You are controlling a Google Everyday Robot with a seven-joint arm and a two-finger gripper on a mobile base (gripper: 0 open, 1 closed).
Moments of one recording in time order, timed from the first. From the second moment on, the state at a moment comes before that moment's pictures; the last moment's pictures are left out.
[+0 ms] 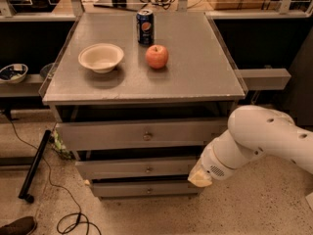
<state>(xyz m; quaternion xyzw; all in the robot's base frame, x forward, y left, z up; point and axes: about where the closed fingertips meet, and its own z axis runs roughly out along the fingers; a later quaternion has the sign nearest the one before) 0.423 -0.119 0.665 -0.51 0.83 0.14 0.14</state>
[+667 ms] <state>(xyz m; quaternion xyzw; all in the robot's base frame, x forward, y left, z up) 0.462 -0.100 0.622 -0.50 0.84 0.16 0.14</state>
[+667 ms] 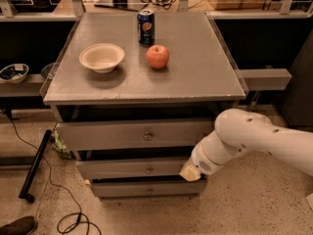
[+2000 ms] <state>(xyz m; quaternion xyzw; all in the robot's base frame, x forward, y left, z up) 0.501 -0.086 0.568 -0.46 0.86 0.17 0.15</state>
